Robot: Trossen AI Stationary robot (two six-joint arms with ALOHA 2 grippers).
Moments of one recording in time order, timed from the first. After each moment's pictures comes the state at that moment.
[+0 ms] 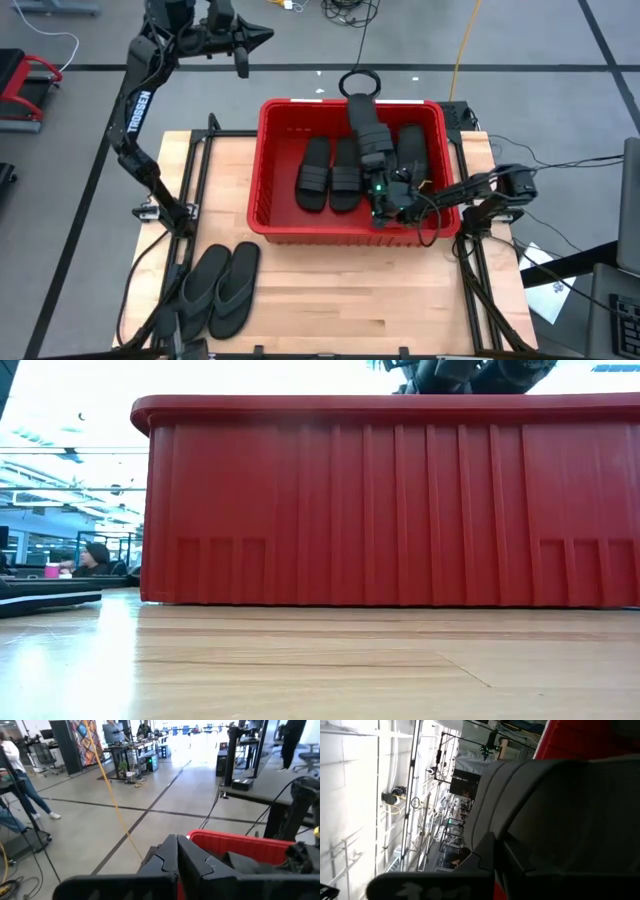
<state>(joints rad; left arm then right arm) 0.90 1.68 2.36 -0.83 0.56 0.18 0.07 1.63 0.86 1.11 1.57 0.99</state>
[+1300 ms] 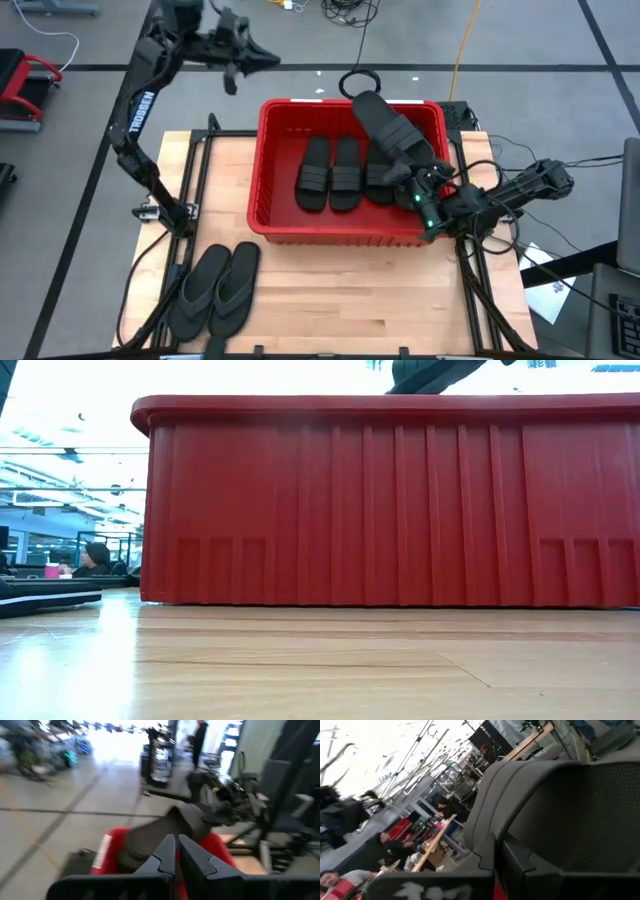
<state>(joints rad) 0.88 1.67 2.29 -0.86 0.96 0.15 0.35 1.29 0.91 1.17 1.57 0.01</state>
